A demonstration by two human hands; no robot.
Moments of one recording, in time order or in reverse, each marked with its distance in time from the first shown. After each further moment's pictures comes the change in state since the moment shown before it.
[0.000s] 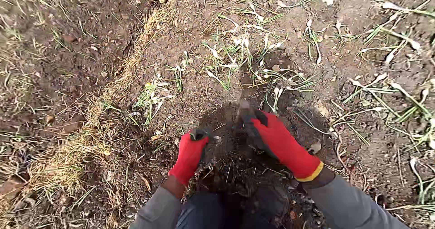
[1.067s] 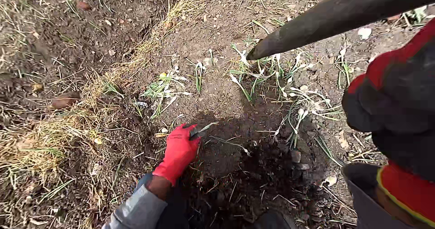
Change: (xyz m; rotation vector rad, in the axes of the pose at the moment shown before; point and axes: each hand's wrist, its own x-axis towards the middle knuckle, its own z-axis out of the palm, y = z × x) left_hand 0.030 -0.017 -0.063 0.504 0.188 0.286; right_hand 0.020 -0.038 -0.097 0.342 -0.086 -0.825
